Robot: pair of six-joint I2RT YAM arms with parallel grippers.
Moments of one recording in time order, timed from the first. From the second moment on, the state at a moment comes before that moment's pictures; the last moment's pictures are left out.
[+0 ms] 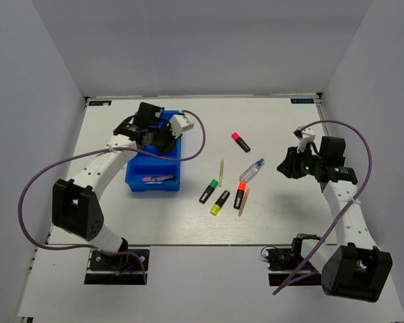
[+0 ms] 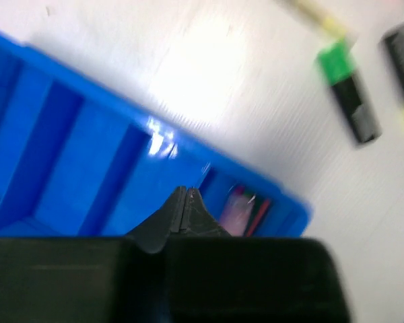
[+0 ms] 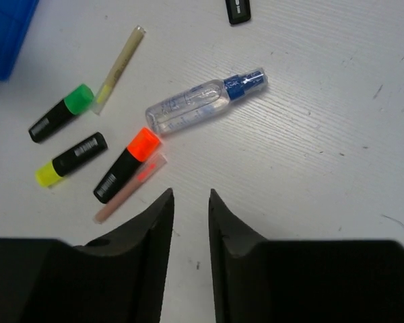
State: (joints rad) left arm -0.34 1.56 1.31 -0.68 0.41 0.65; right arm -0.10 1.02 0.81 -0.56 -0.63 -0.22
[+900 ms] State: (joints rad) left arm -0.88 1.98 1.51 -0.74 -0.10 0.10; right arm -0.10 1.10 0.84 -0.61 -0.63 -0.21
